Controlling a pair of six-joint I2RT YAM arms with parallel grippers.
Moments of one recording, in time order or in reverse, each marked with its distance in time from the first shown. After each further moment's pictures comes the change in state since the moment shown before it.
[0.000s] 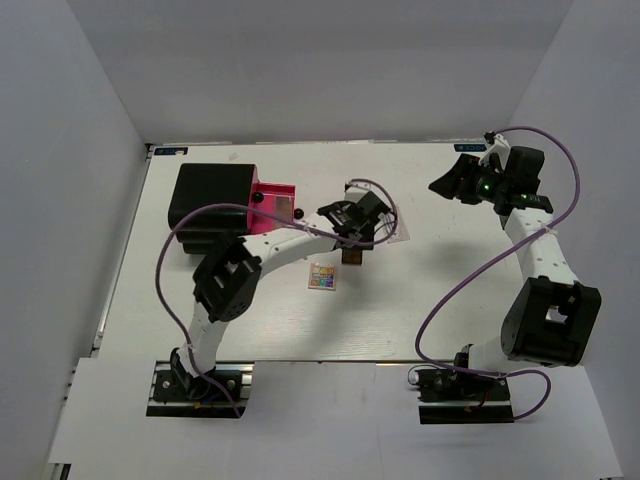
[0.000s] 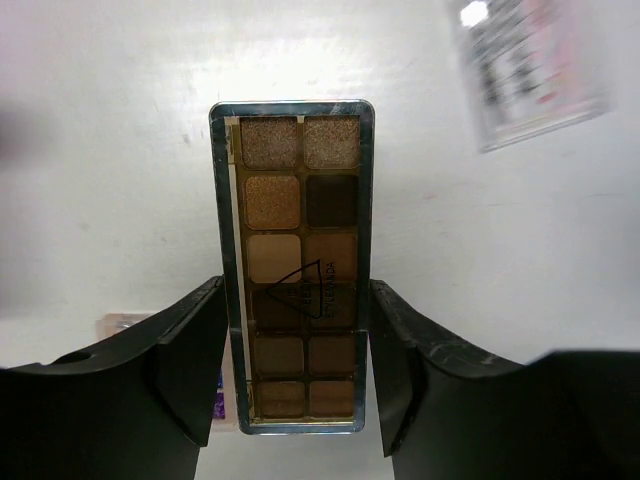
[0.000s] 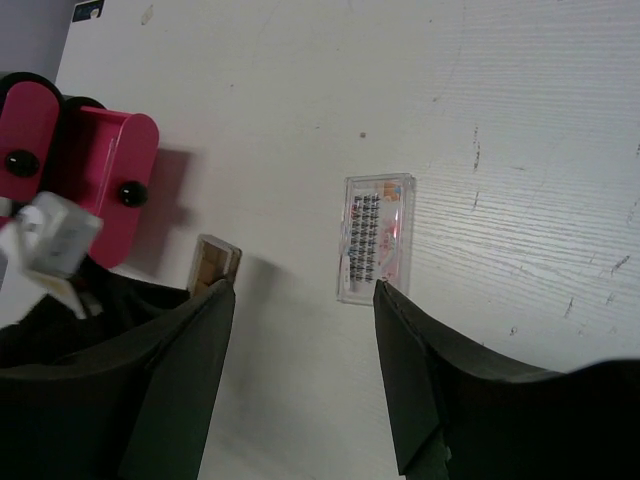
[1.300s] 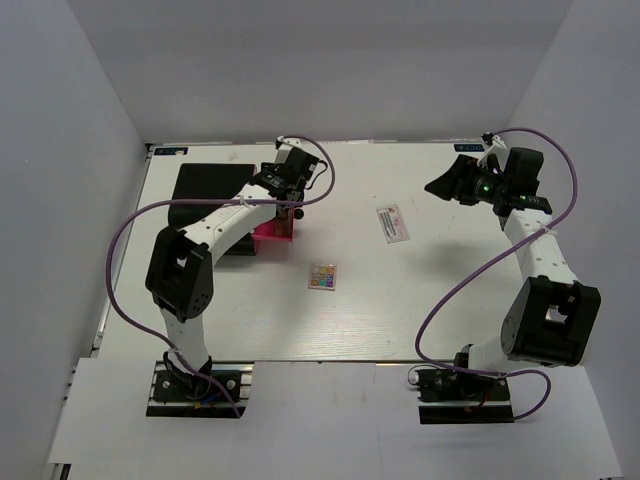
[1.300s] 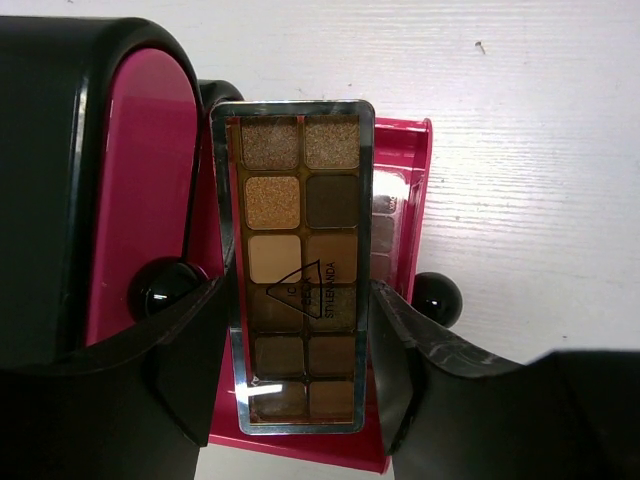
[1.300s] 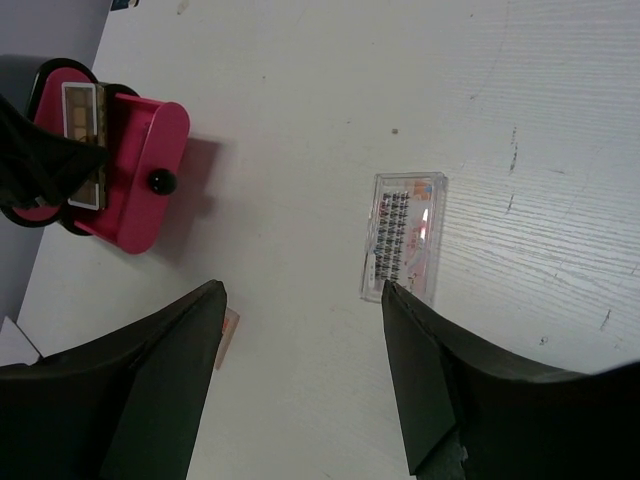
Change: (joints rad) left arm 0.339 -0.254 -0.115 0.041 -0.220 0.375; right arm 0.000 0.000 -0.014 0.022 -0.076 0.014
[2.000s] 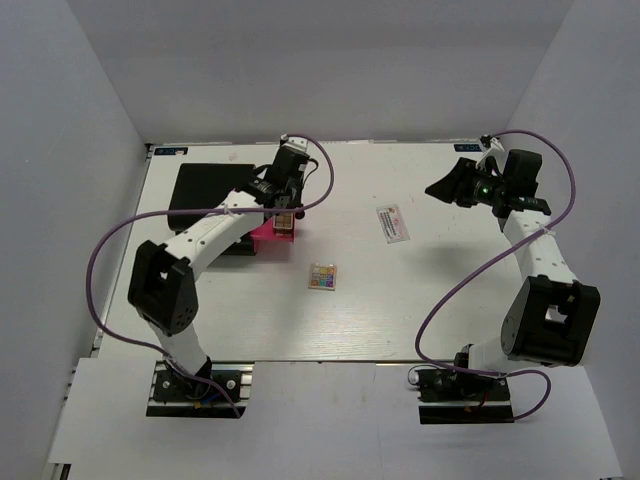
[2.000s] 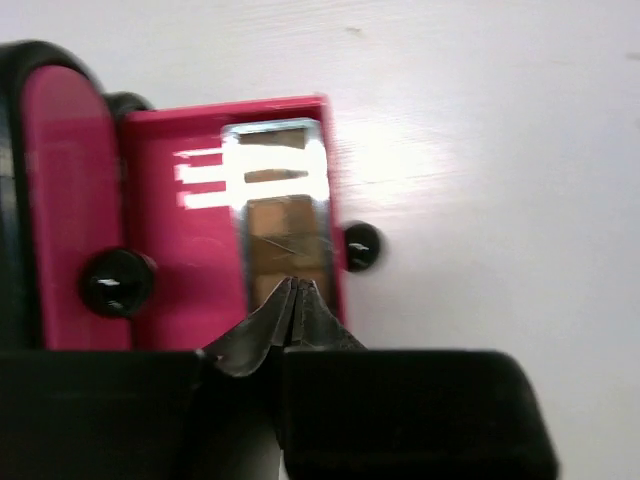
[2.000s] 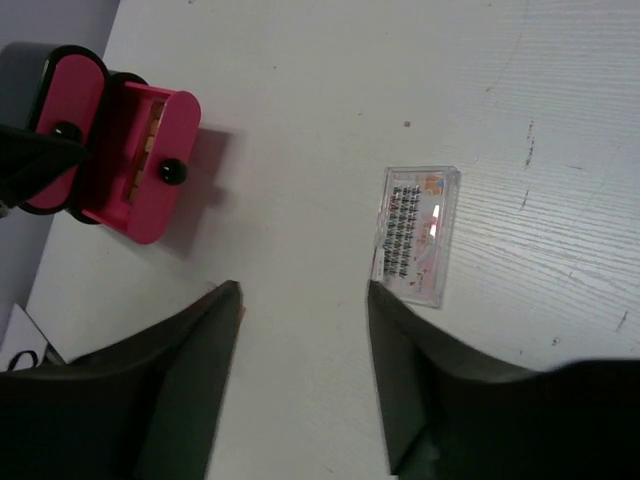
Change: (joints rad) left arm -0.001 -0.099 -0.071 0.072 0.201 0.090; right arm 0.000 0.000 -0.013 0.007 -0.029 0.000
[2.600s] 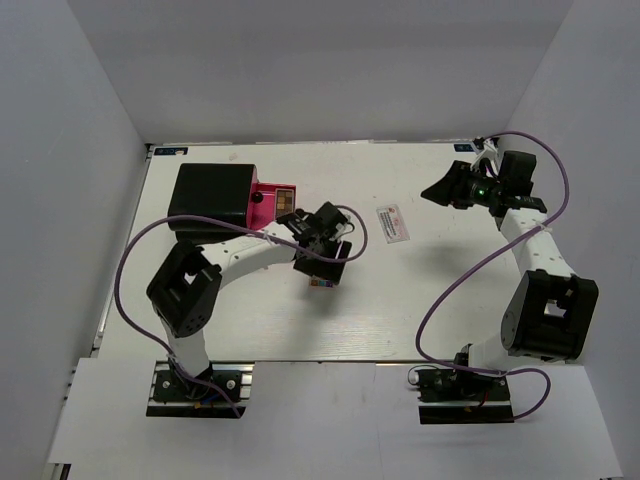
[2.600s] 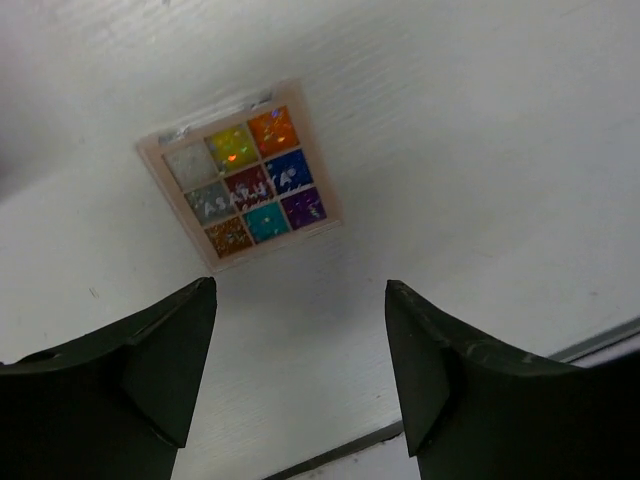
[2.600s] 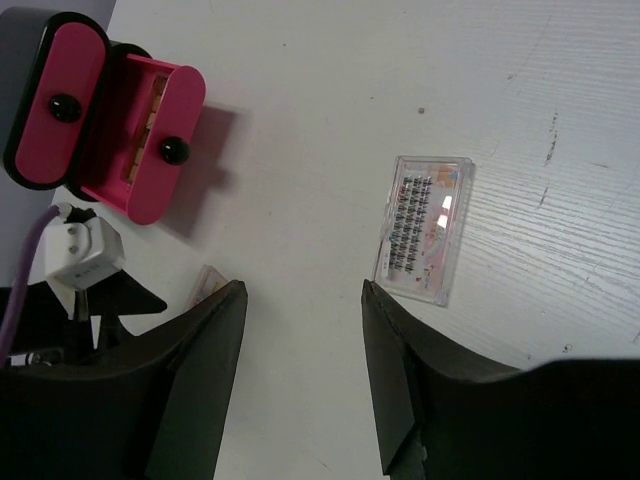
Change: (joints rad) left arm -0.225 0.025 -0.191 -0.135 0.462 -0.124; right arm 0.011 0.030 -0.005 -0.007 -0.039 -0.048
